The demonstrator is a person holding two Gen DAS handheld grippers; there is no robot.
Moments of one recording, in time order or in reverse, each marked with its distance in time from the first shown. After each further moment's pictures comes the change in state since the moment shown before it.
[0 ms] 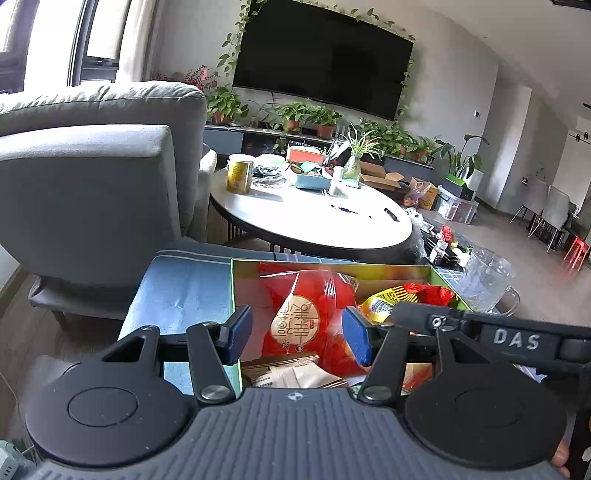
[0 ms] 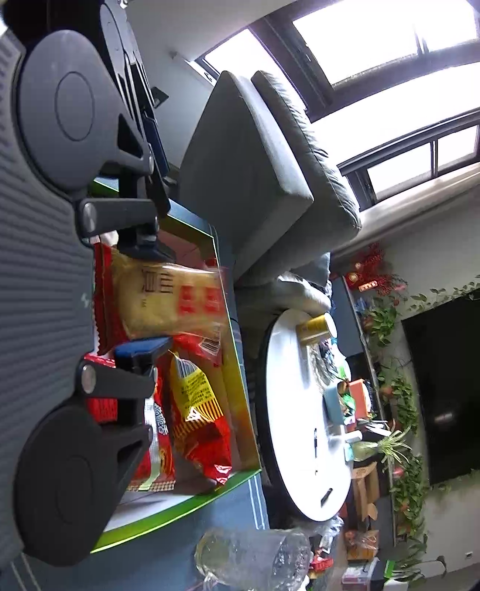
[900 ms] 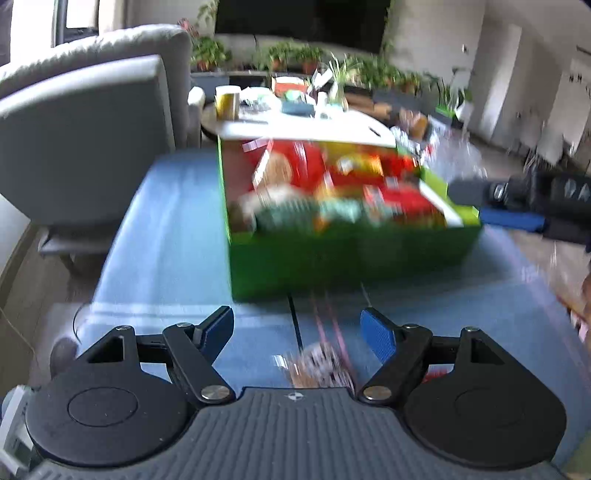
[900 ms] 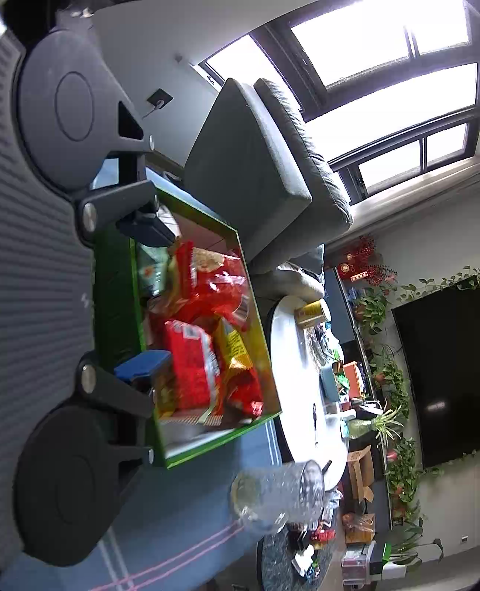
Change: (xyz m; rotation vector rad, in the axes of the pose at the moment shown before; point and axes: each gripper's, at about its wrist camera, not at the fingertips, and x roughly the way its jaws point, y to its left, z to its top) left arm -0.057 -0.026 -0.092 0.087 0.220 0.002; right arm -0.081 -0.021 -0.043 -0.002 -0.015 -0.006
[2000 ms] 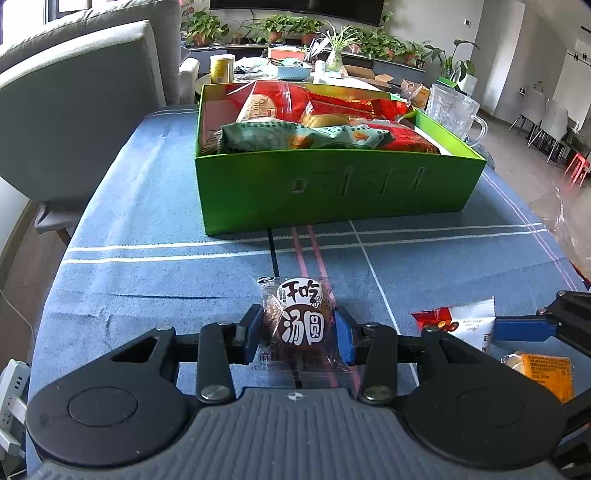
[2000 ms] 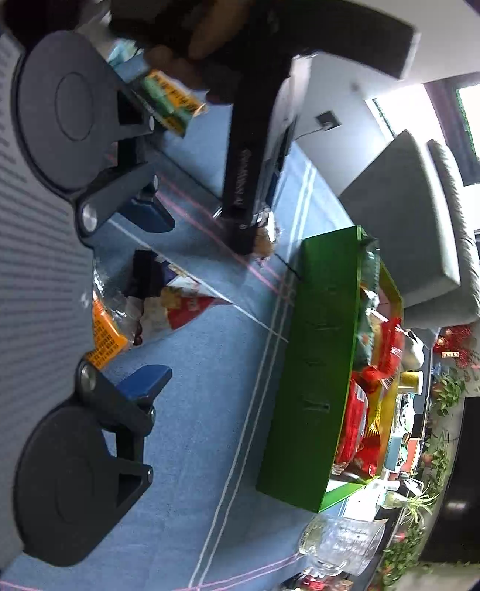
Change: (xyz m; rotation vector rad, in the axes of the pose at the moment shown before) left arm 0.020 -0.015 -0.031 0.007 0.073 0.014; right arm -0.011 0.021 -0.106 -0.376 0.337 0.030
